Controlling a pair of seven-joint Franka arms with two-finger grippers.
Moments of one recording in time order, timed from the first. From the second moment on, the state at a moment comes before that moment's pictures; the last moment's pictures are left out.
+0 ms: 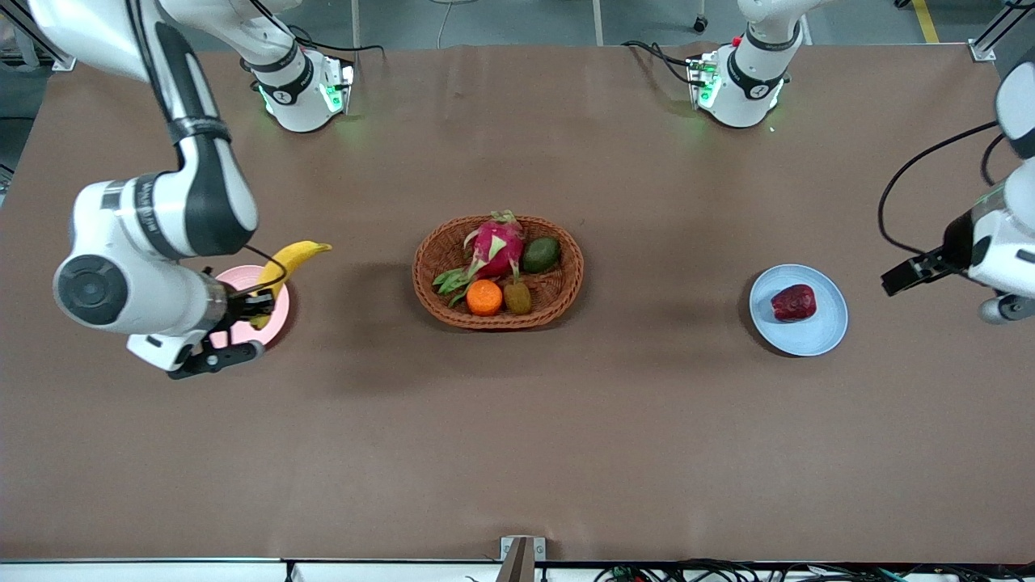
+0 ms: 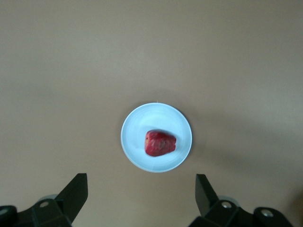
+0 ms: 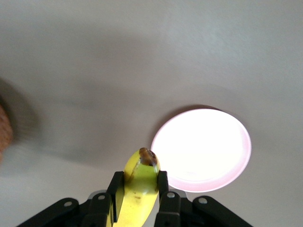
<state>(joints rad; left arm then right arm) 0.37 0.14 -0.43 -1.56 0.17 1.66 -0.34 0.18 0.41 -0.10 -1.58 0.00 1.73 -0.21</state>
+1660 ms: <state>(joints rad) 0.04 -0.02 -0.06 -1.54 0.00 1.43 -0.06 0.01 0.57 -0.09 -1.71 -0.06 2.08 -0.41</state>
